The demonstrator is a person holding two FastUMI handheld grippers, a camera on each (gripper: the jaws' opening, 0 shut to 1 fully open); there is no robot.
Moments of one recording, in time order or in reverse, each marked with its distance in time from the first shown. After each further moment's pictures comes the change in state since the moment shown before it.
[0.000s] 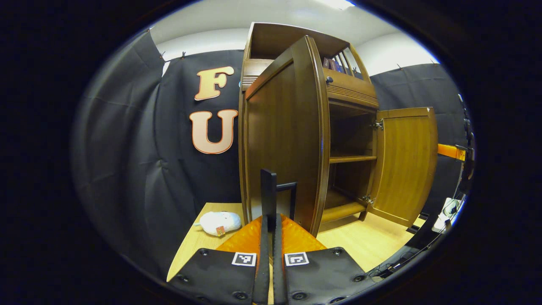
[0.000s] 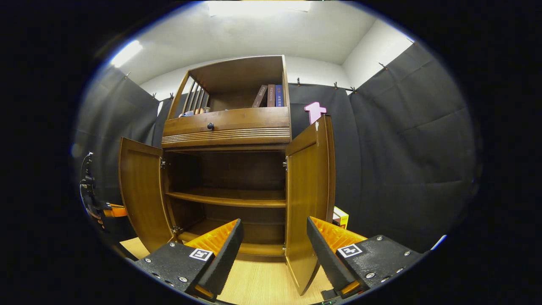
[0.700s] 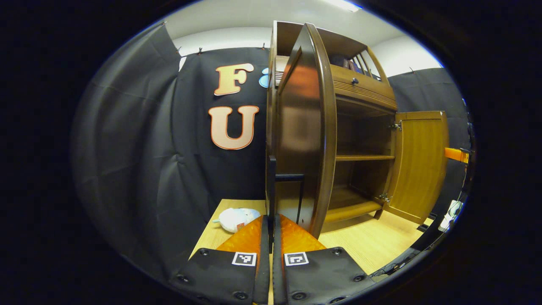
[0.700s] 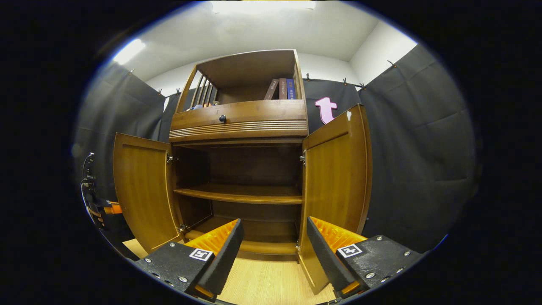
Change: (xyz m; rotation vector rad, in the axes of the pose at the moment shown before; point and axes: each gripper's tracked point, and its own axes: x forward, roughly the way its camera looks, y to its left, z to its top) left arm -0.005 0.084 -0.016 -0.052 0.000 0.097; right arm 0.019 0.046 -0.014 -0.006 0.033 0.046
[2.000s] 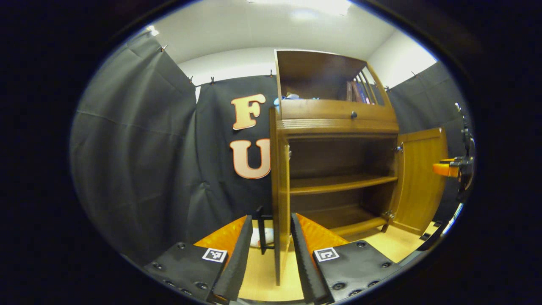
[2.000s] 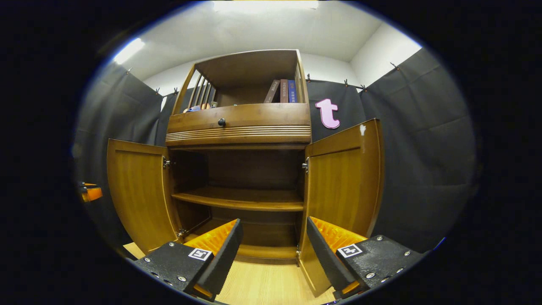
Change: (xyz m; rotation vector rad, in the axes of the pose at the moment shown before) left arm -0.097 -0.051 0.114 0.057 -0.160 0.116; right arm 0.013 -0.013 0.027 -0.008 -0.007 -0.036
